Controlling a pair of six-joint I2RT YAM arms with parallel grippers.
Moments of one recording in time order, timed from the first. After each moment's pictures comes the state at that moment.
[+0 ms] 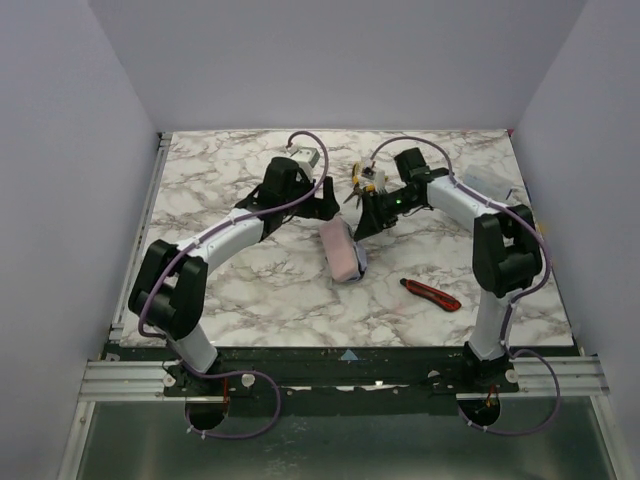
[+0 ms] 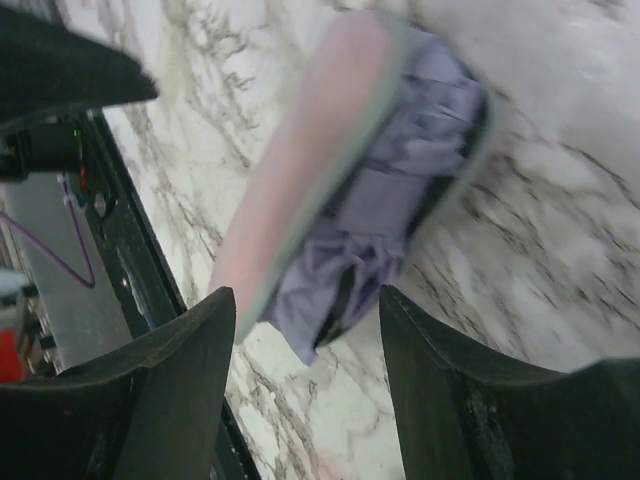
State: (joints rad) left arm -0.48 1.65 1.13 0.02 0.23 -0.30; right arm 0.35 1.96 1.46 -0.67 -0.90 -0.19
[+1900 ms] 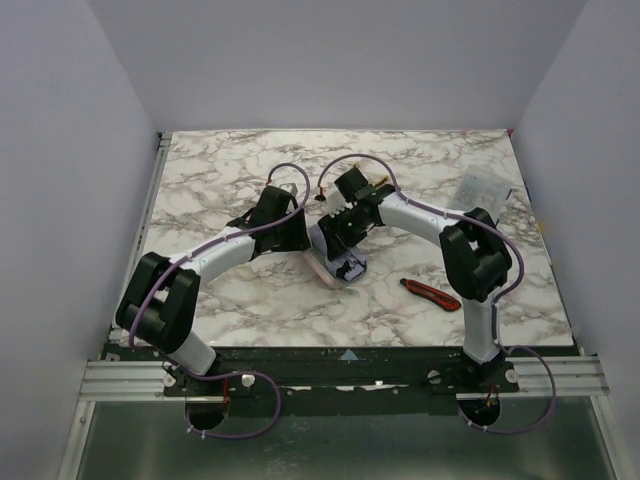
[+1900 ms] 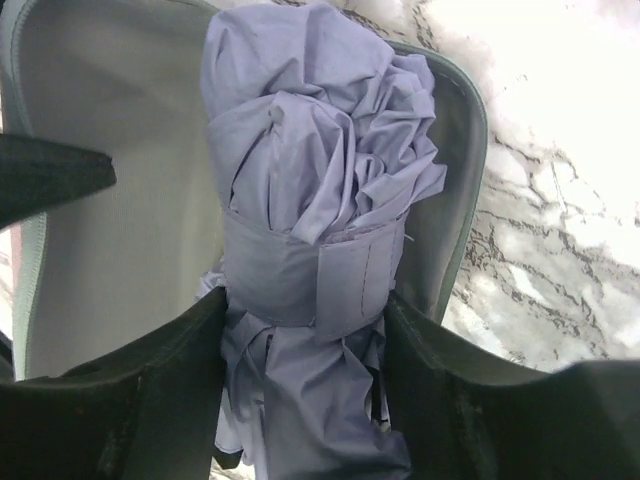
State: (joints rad) left arm -0.49 1.56 0.93 -0.21 0.11 -0.49; right arm 0.63 2.02 1.48 -0.59 -0.34 -0.06
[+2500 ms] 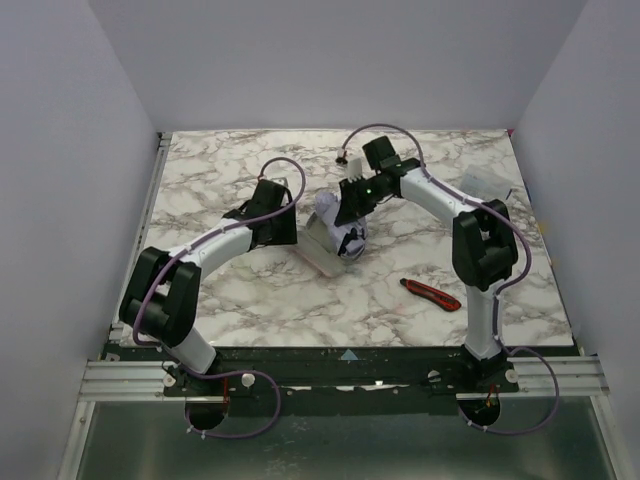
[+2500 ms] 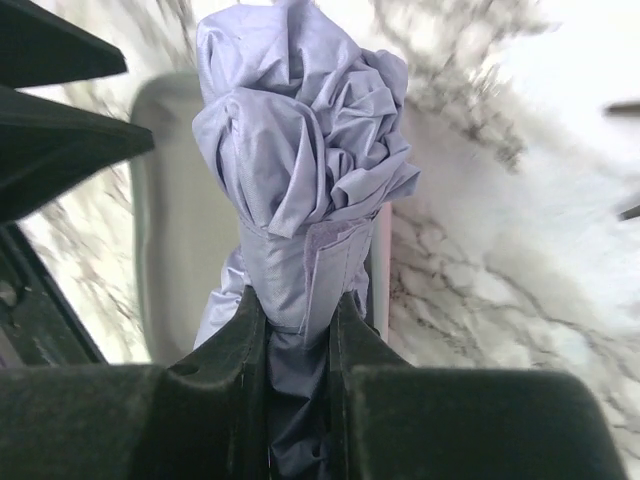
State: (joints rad) left arm -0.44 1.59 0.98 -0.30 -0.02 -0.43; right arm 0.49 2.07 1.64 -0.63 -0.56 -0.05
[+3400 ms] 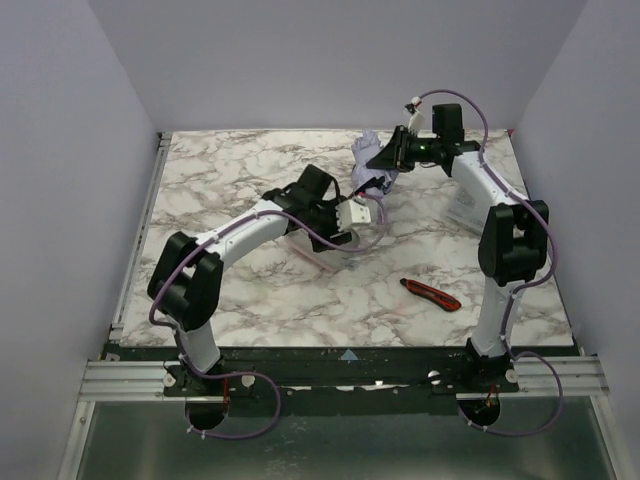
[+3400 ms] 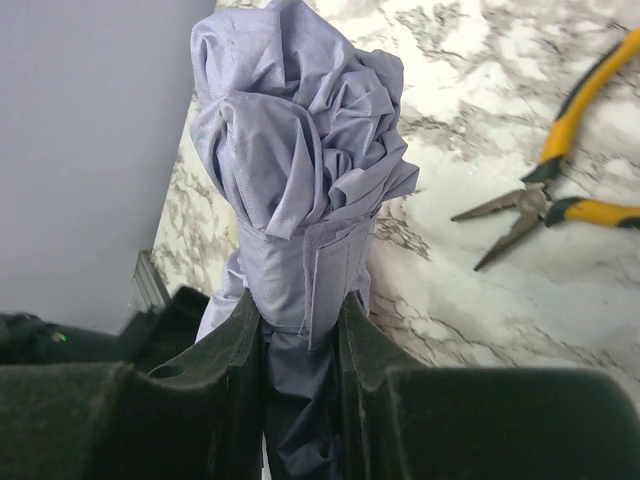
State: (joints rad) left arm -0.59 1.72 1.35 -0.49 0.42 0.69; right arm 0.17 2.04 1.74 -0.33 -0.88 0.40
